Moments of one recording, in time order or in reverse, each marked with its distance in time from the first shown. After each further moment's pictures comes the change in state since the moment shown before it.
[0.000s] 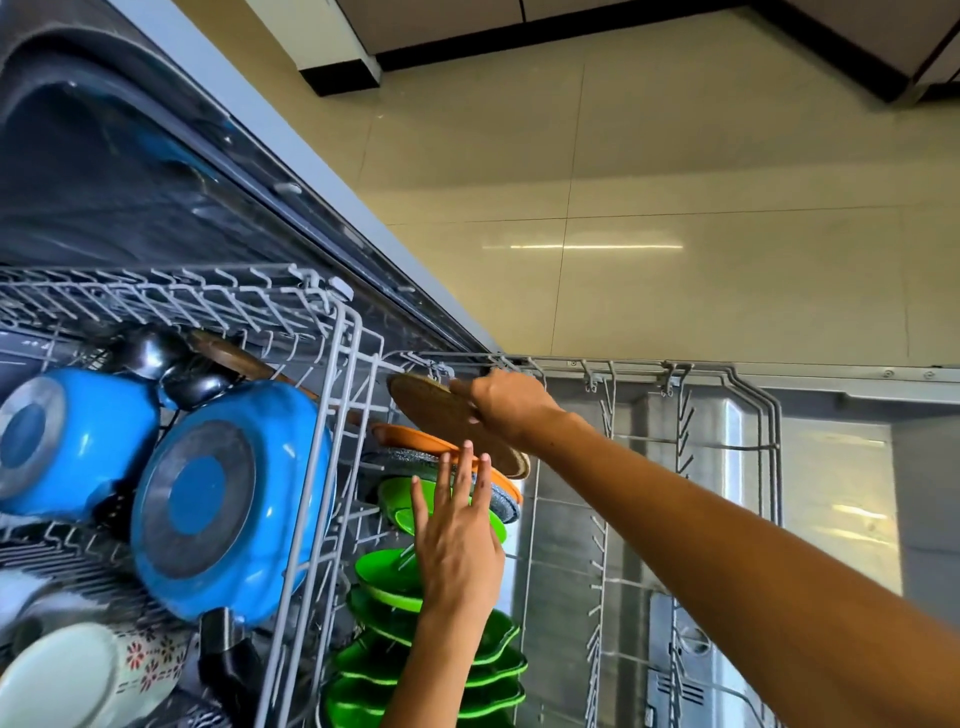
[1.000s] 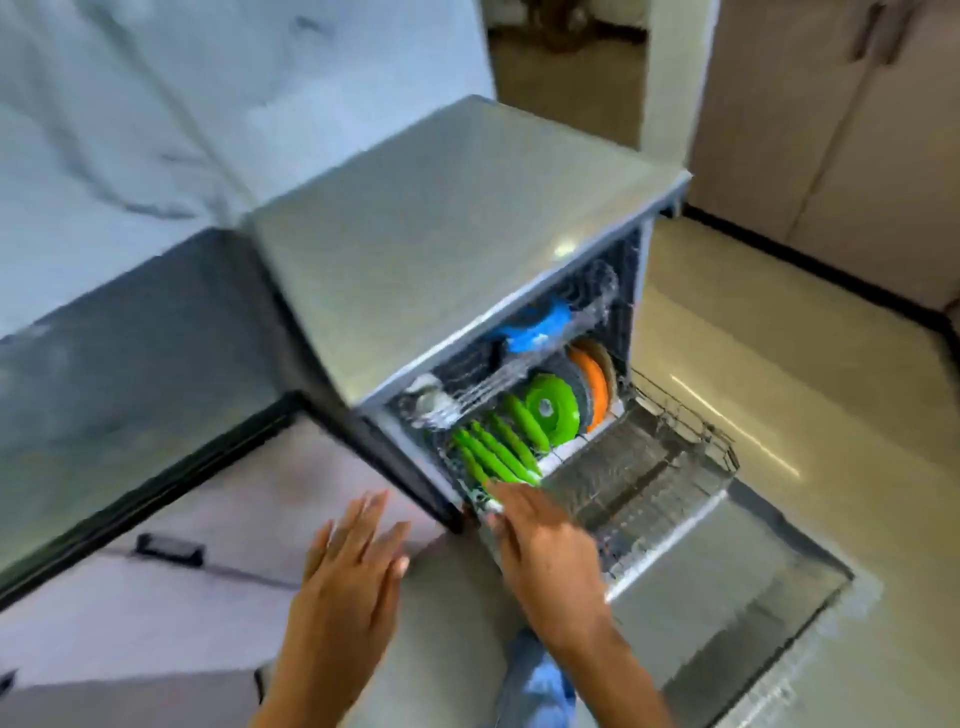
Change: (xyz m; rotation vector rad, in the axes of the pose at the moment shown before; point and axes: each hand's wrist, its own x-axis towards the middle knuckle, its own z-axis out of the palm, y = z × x) left_hand -0.549 0.104 -0.229 -0.262 0.454 -0.486; right_hand -0.529 -0.231 -0.115 0.126 0.302 -0.552
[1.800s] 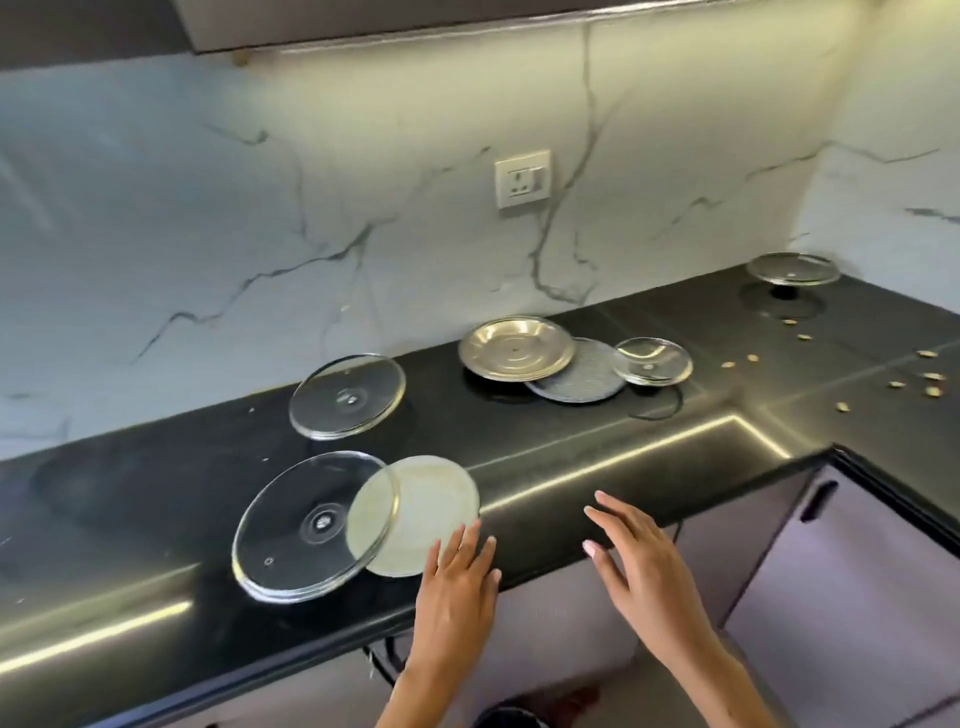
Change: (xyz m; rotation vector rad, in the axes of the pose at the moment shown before) left_hand -0.576 -0.028 -0.147 0.227 0.409 -1.757; right_hand -0.282 -0.491 0.161 0.557 -0.921 -1.417
